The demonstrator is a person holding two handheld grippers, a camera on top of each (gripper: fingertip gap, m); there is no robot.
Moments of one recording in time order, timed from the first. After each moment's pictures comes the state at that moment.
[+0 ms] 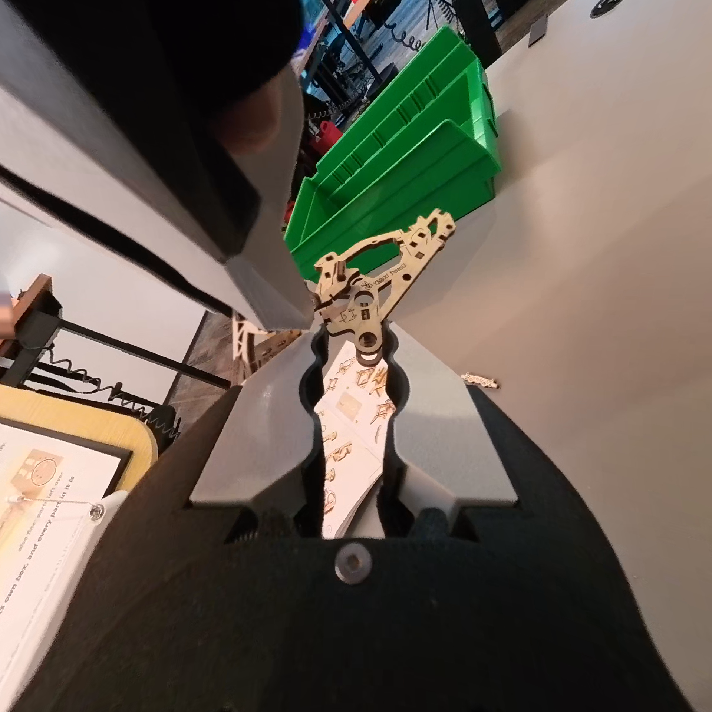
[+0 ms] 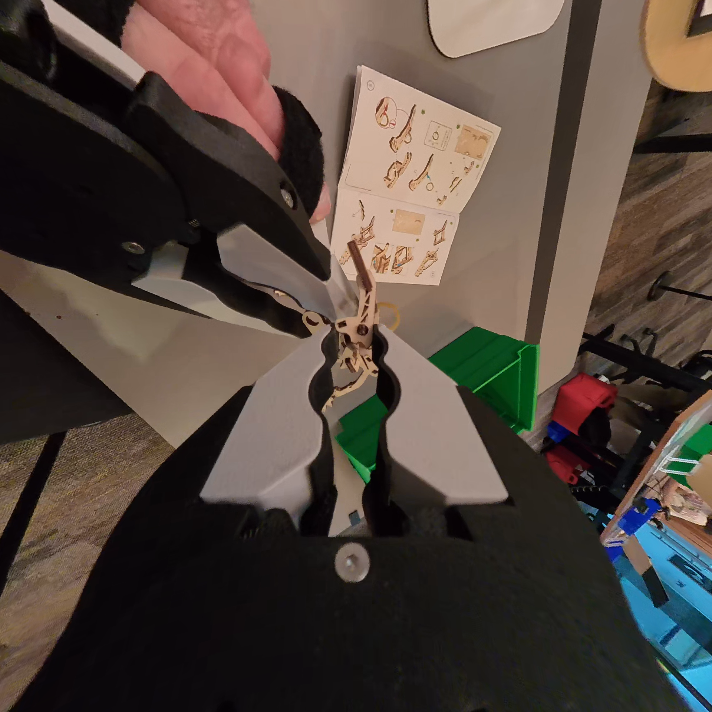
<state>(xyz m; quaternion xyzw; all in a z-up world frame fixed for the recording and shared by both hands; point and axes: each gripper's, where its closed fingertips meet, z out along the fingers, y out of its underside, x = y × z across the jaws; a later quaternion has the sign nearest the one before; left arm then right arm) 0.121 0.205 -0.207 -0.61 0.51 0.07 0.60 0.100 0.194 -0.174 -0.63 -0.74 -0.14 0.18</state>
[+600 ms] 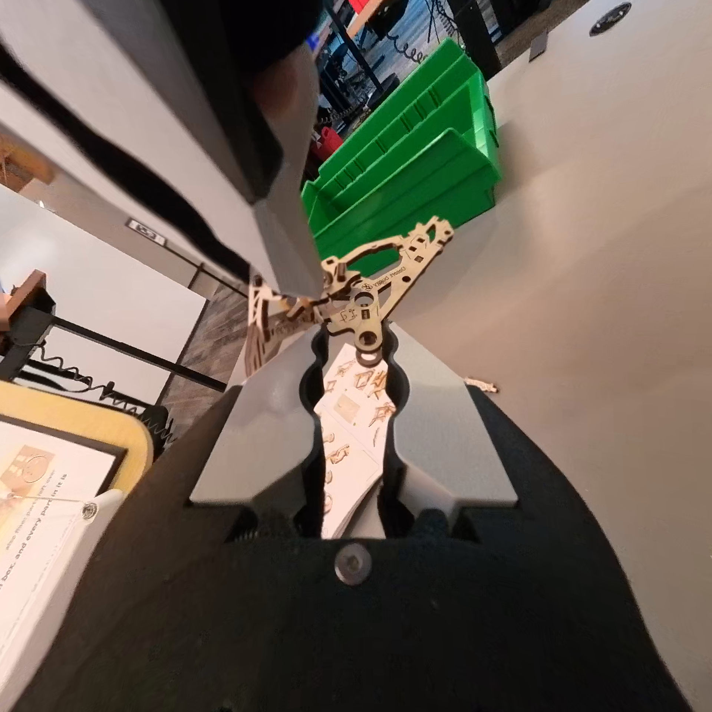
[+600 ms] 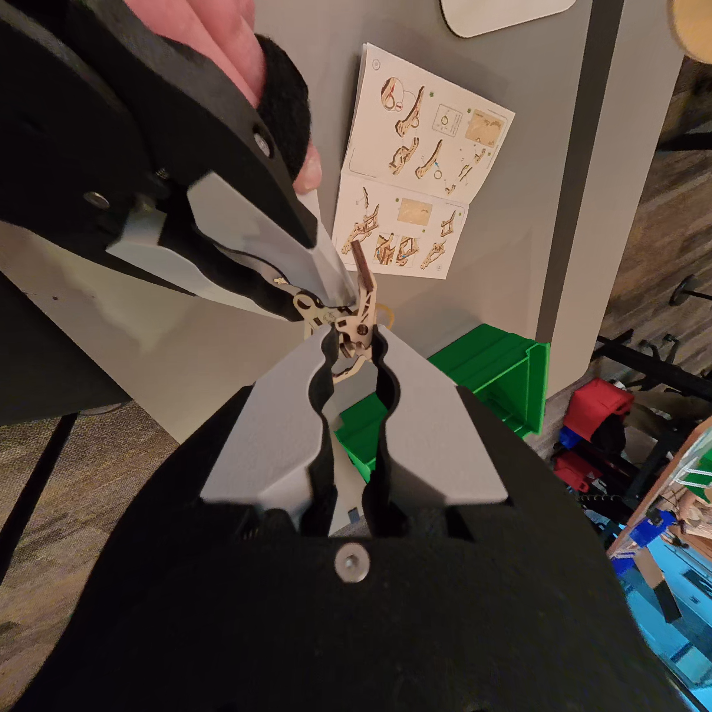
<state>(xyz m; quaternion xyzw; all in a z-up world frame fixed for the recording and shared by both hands) 0.119 0.205 -0.204 -0.61 0.51 0.05 0.61 0.110 0.203 -0.174 -0.63 -0.74 -0.13 0.17</state>
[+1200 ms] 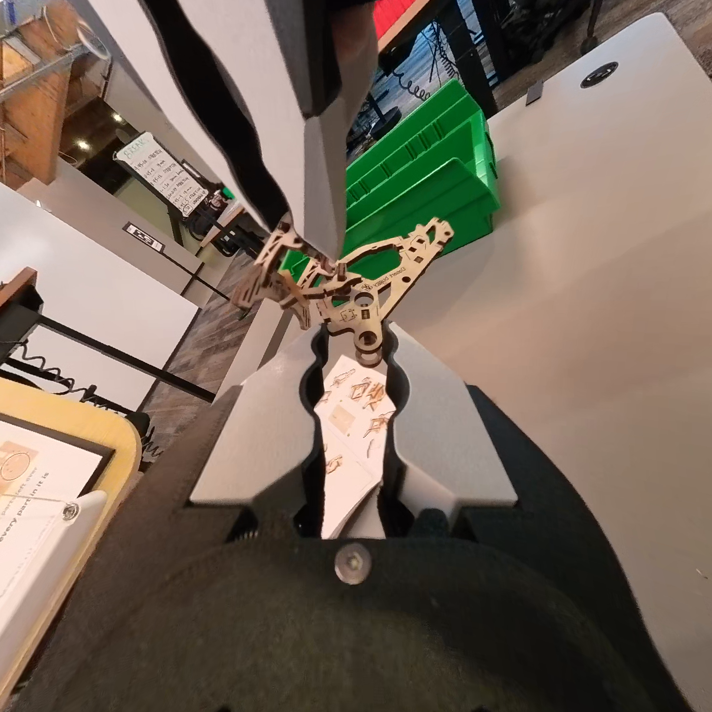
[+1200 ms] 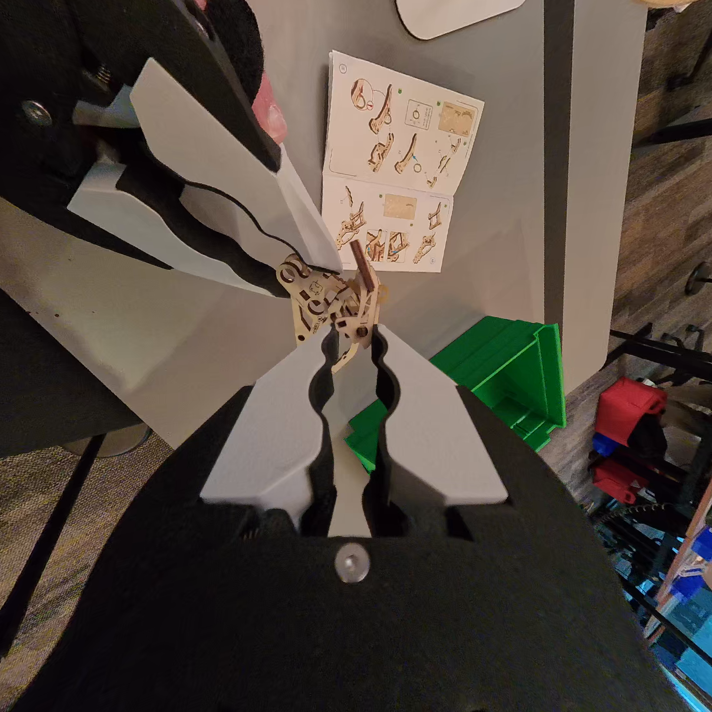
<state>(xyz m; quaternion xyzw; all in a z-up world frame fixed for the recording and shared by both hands) 0.118 0.204 -0.197 -0.61 0.49 0.02 0.63 0.127 0.208 -0.167 -0.66 -0.71 -0.09 0.21</state>
